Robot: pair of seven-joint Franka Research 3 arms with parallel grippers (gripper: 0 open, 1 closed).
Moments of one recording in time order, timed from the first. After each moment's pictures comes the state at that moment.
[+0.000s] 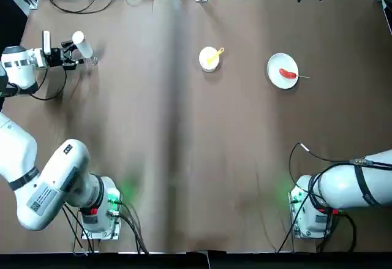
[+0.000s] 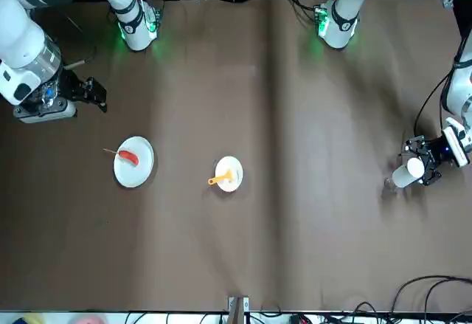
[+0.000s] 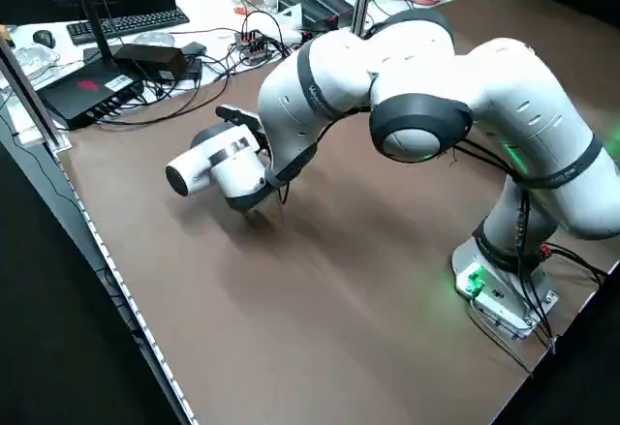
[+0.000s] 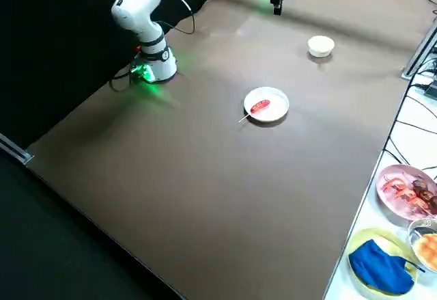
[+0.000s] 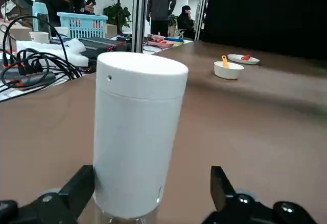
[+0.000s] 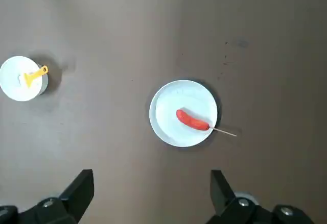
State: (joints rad) left arm 0.96 0.88 -0.35 -1.62 -0.91 1.72 2.33; right arm 0.22 -0.07 -0.05 -1.78 0.03 1.75 0.05
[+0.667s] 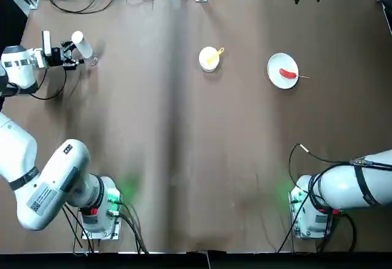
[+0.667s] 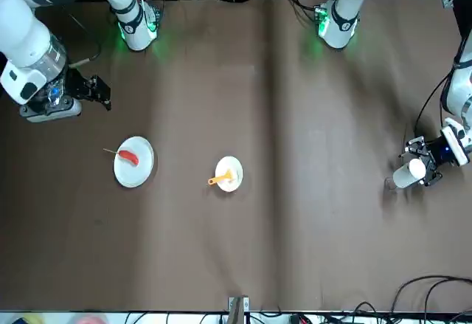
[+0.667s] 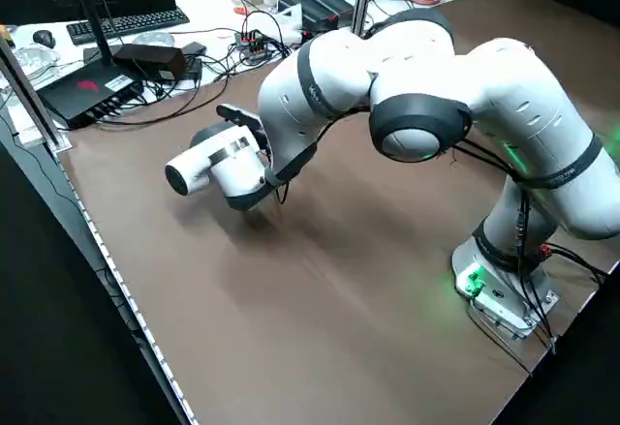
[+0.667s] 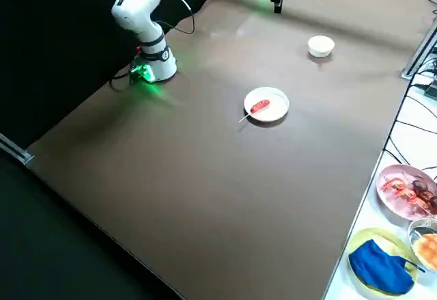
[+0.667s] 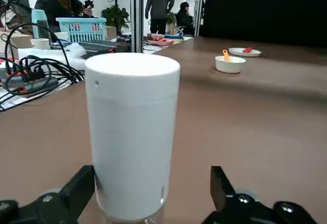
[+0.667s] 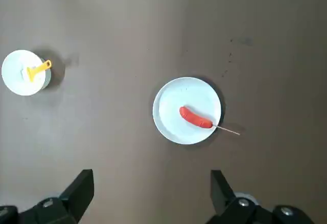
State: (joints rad) left arm 0.96 0.88 -0.35 -1.62 -0.92 1.74 2.38; right arm 0.23 -0.07 -0.05 -1.78 0.03 1.73 0.05
